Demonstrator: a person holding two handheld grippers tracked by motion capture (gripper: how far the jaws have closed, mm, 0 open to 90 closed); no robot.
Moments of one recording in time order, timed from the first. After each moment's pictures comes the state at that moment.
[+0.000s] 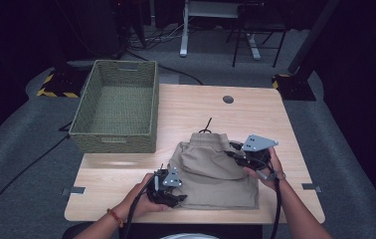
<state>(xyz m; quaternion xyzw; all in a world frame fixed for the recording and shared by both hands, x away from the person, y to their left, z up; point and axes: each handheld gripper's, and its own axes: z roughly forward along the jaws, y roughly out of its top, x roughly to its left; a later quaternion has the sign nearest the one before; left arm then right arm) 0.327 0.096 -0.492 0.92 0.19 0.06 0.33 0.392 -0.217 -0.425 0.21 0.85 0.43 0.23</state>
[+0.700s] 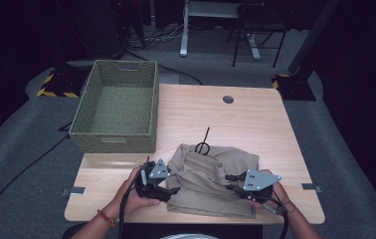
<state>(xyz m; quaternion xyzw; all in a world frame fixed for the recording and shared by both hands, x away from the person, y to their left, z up) 0.331 0.120 -0.458 0.89 0.24 0.09 0.38 0.316 -0.216 -0.450 0.07 0.88 0.44 0.18</state>
